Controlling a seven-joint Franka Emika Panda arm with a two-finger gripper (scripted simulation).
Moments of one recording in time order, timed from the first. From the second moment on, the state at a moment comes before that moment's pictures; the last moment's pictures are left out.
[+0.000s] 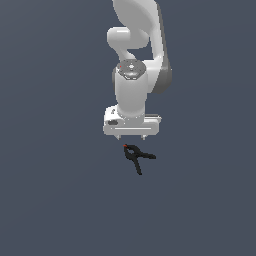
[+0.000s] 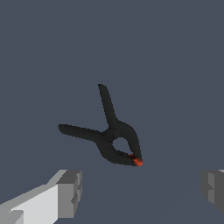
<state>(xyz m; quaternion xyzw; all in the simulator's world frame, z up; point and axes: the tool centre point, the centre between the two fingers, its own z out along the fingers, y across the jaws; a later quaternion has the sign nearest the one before) 0.004 0.012 0.170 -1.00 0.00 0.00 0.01</state>
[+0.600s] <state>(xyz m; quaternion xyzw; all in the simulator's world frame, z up) 0.012 0.037 0.175 -1.00 0.00 -0.02 0.02</state>
